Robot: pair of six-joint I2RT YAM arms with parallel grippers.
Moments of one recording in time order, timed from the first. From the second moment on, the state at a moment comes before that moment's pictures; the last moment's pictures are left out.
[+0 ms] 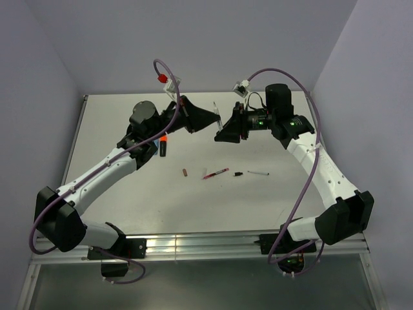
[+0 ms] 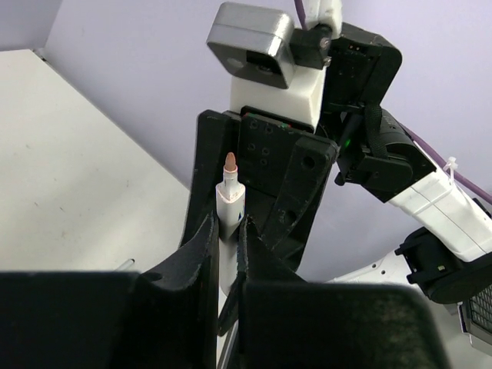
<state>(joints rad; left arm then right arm) -0.64 1.37 1.17 0.40 0.52 -0.81 0.32 1.35 1.34 -0.47 -1.05 0.15</state>
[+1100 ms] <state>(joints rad) -0.50 1.30 1.32 -0.17 0.38 -0.31 0.20 1.24 1.11 -0.40 -0.96 0.17</state>
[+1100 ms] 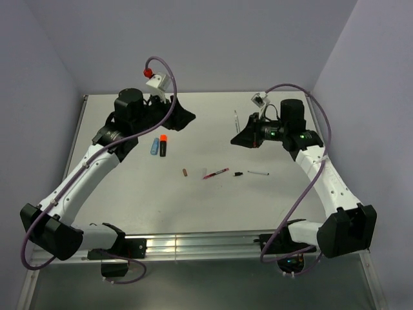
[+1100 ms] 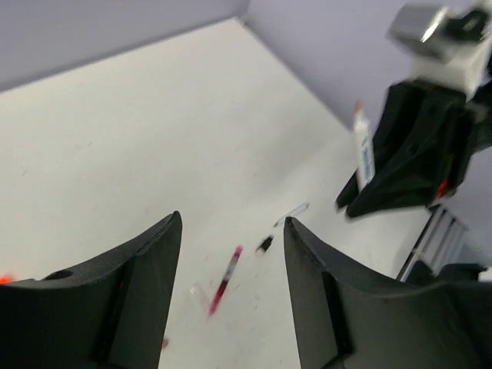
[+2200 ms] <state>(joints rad) -0.61 1.87 1.31 -0.68 0.03 -0.56 0.07 1.14 1.09 -0.59 -0.67 -0.03</state>
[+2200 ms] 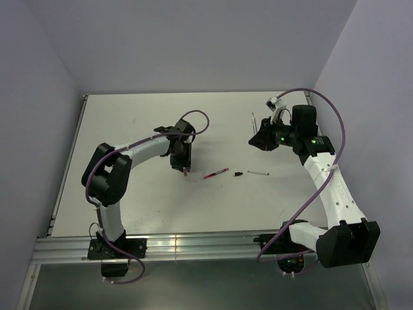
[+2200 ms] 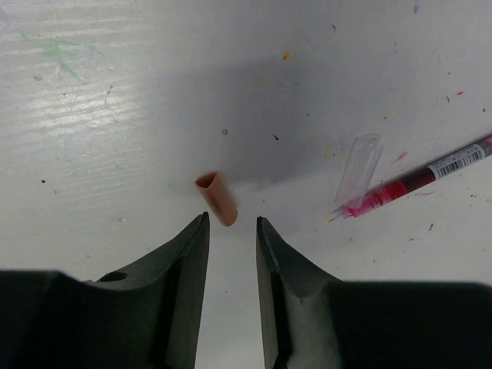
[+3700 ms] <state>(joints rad) -0.70 1.10 1.14 -0.36 0.07 0.70 0.21 1.21 1.19 -0.74 -0.94 -0.12</state>
